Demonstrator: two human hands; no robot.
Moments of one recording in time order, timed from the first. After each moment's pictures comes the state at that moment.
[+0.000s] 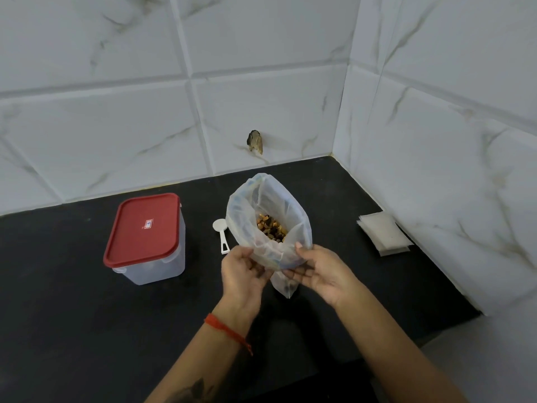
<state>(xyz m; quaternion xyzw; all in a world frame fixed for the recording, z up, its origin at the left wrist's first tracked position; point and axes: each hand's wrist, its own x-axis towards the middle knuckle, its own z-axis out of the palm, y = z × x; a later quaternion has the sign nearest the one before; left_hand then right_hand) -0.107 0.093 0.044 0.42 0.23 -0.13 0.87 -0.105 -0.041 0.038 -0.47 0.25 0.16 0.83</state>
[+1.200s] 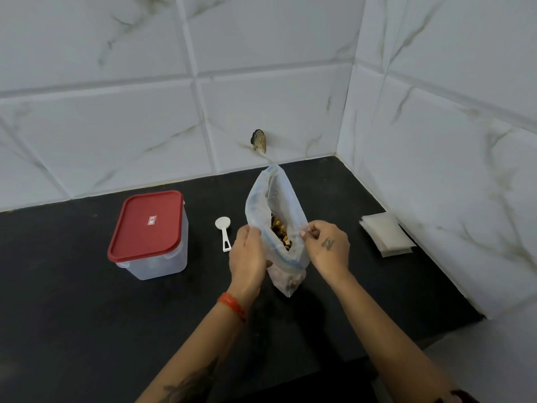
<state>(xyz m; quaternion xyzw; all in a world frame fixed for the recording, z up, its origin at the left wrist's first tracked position) -0.086 0.085 0.040 0.69 0.18 -0.05 0.70 -0.073 -0.050 0.018 -0.91 0.13 -0.12 0.38</state>
